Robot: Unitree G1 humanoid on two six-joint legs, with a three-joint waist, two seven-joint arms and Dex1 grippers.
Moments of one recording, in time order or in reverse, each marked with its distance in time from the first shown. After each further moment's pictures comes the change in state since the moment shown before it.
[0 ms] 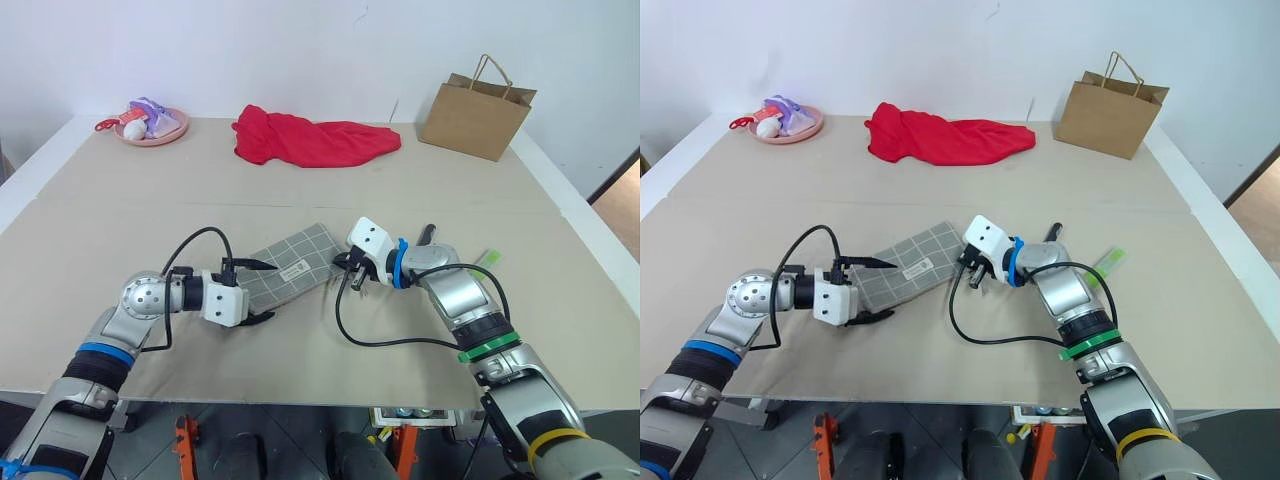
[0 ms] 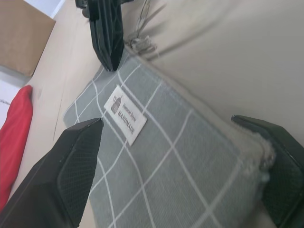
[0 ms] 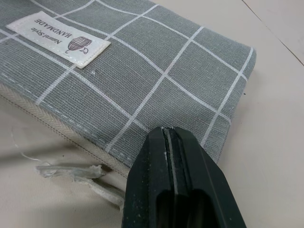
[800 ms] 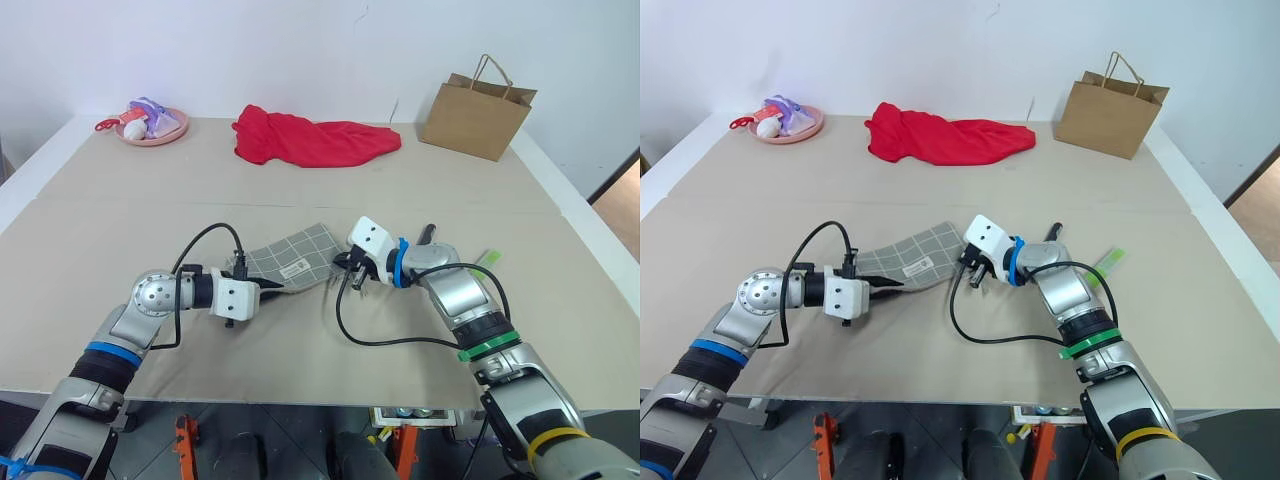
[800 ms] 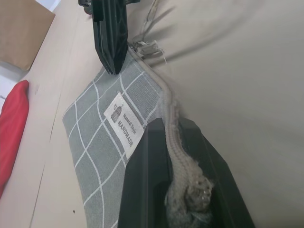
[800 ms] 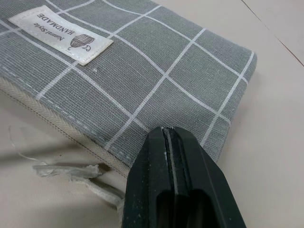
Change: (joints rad) left arm 0.005 -0.005 -0.014 -0.092 -0.007 0.156 0.019; right arm -0.006 -0.001 -0.002 0.015 0.000 -0.011 0.004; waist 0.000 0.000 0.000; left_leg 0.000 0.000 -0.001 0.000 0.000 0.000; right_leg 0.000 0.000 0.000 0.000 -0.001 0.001
